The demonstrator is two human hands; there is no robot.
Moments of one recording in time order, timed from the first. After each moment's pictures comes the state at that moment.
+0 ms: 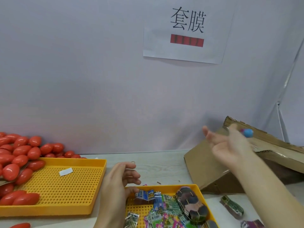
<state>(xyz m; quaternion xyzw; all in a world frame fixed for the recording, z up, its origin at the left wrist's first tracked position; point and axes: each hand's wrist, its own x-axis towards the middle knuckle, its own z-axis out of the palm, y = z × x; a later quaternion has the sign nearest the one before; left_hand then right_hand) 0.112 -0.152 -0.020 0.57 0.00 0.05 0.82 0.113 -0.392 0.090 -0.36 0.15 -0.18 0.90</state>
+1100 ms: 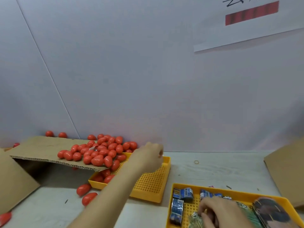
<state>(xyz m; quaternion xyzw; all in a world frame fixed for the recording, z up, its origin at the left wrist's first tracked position) 0.178 -0.057 0.036 1.00 -0.07 0.01 0.06 0.082 -0.270 -0.018 -0.93 -0.17 0.09 0.31</state>
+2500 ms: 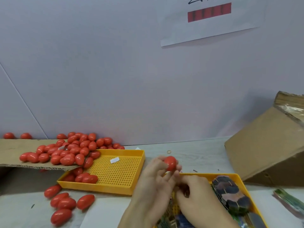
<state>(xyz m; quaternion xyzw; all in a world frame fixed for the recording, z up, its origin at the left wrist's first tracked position) 0.078 -0.162 0.009 0.41 0.04 -0.10 0.91 0.072 -0.283 -0.027 -0.90 -0.12 -0.06 0.42</state>
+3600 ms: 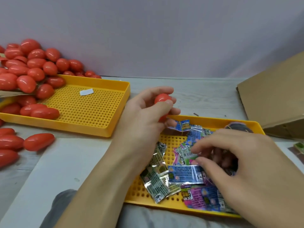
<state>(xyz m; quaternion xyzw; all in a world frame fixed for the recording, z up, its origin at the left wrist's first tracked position) 0.100 -0.157 -0.025 0.56 0.00 -0.01 0.83 0.044 -0.325 -0.025 -0.94 -0.16 -0.07 0.30</state>
